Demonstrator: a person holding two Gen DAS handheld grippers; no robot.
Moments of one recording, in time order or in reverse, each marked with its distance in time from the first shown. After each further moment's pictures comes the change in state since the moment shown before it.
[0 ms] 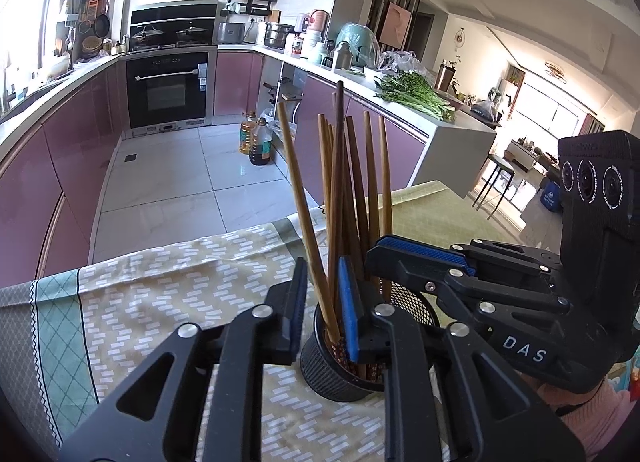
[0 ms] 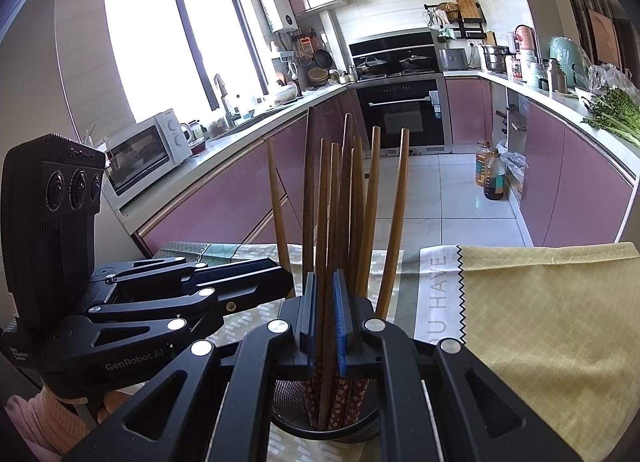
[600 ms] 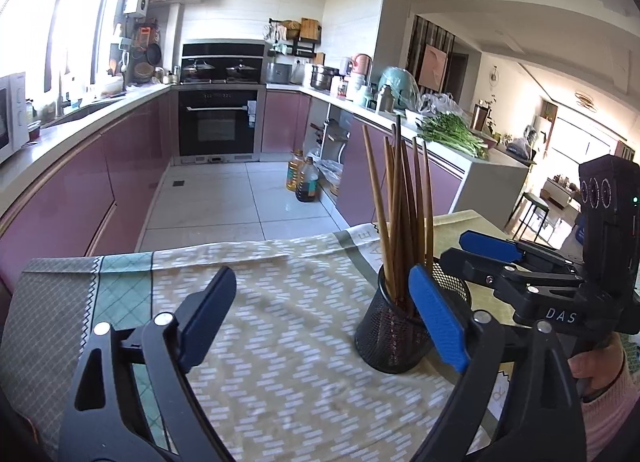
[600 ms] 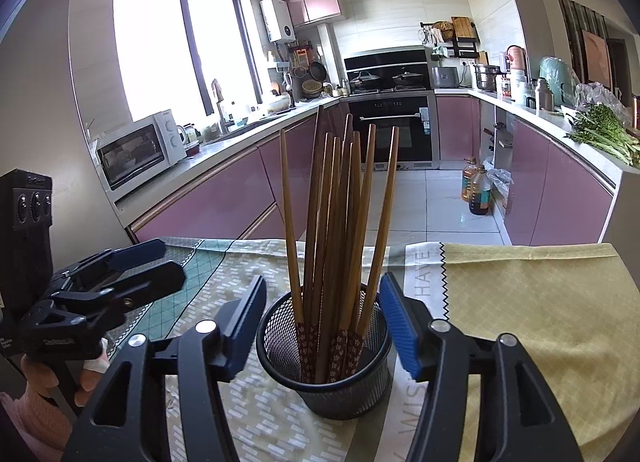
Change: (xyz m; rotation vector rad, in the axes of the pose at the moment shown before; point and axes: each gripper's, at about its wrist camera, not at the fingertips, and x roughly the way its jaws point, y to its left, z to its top) left arm -0.076 0.020 -0.052 -0.046 -0.184 0.167; right arm -0.026 0.011 -0.027 -0.040 -0.058 -0.064
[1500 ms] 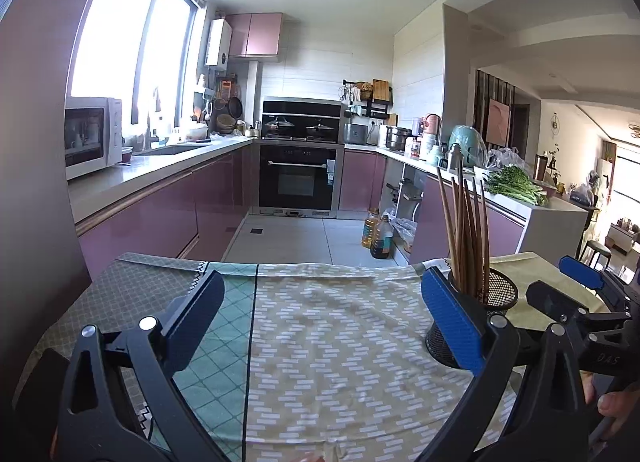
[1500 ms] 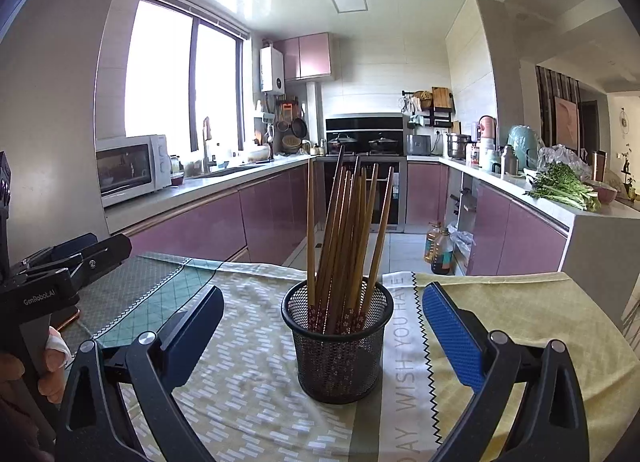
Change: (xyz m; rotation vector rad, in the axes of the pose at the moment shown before) left arm -0.100 0.017 -0.041 -0.047 -0.237 0.294; right arm -0.049 0.047 -0.051 -0.108 -0.245 -0.157
